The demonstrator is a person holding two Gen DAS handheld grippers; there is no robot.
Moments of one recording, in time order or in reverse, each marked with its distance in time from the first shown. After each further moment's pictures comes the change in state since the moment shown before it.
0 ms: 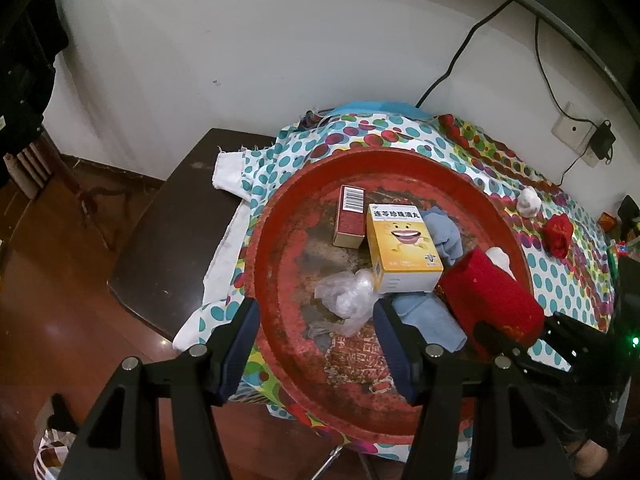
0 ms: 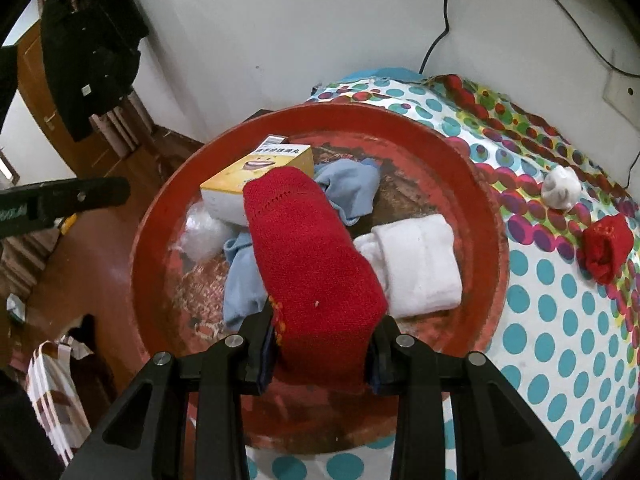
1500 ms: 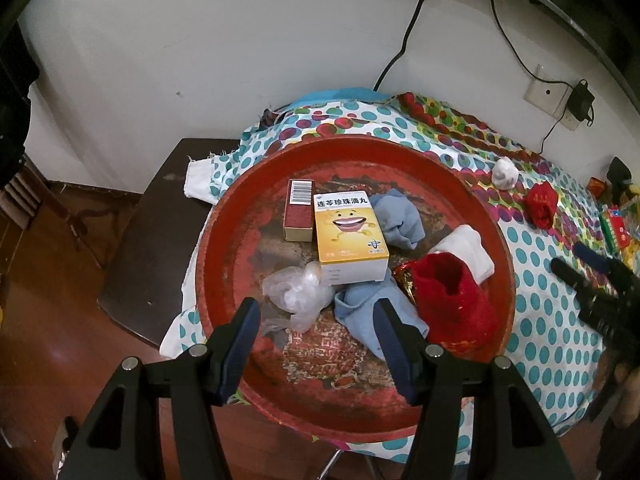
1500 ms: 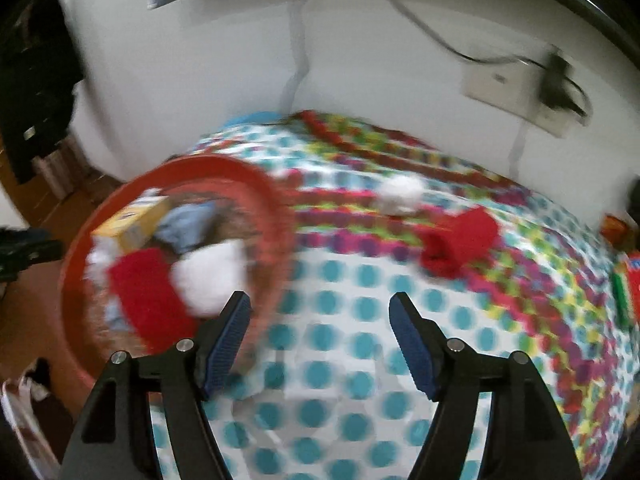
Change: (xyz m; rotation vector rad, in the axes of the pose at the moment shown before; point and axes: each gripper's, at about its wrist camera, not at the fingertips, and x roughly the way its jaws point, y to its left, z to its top) left arm 0.006 -0.047 -0.004 0.106 0.021 -0.013; right arm -0.074 -0.134 -0.023 0.150 -0.137 -0.274
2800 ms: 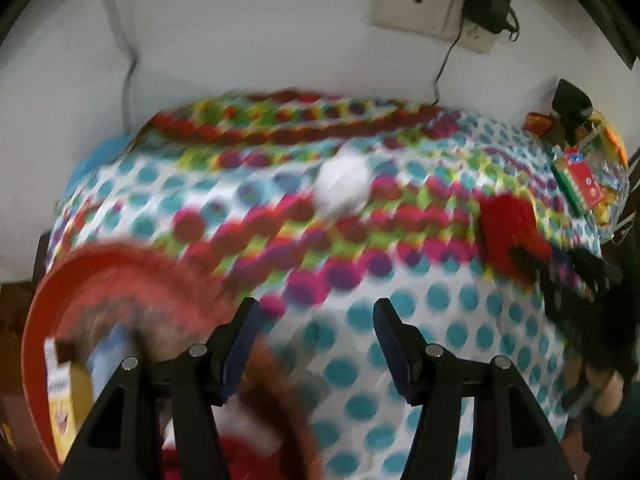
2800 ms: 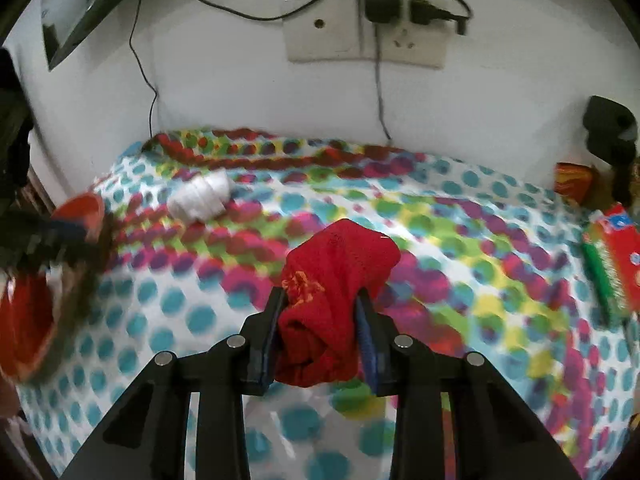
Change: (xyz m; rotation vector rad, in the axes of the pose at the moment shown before) left arm 0.115 -0.246 0.101 0.324 0.063 -0.213; right arm 0.039 -0.170 -0.021 0.083 -0.053 -0.036
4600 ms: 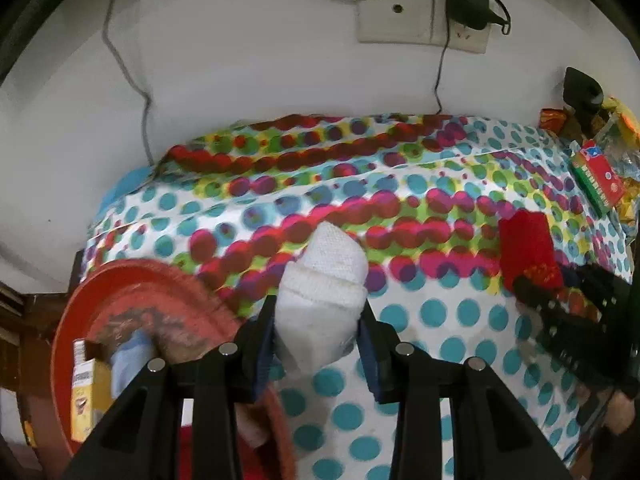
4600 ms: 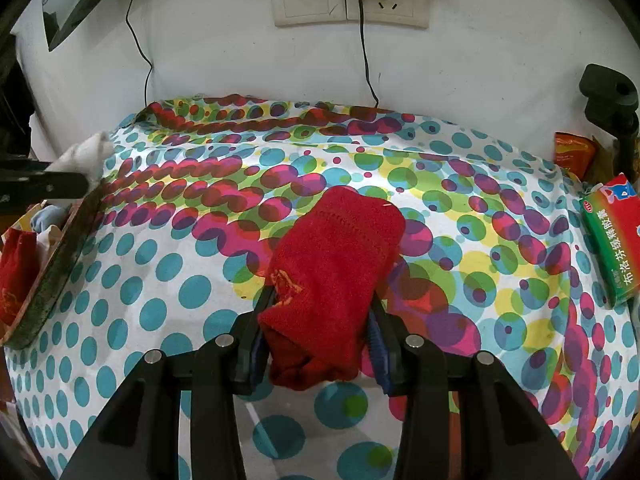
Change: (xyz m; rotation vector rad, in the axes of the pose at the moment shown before) left arm -0.016 -0.030 -0.005 0.023 -0.046 0.178; right arm 0.019 -0.015 -0.014 -0.013 0.059 0.013
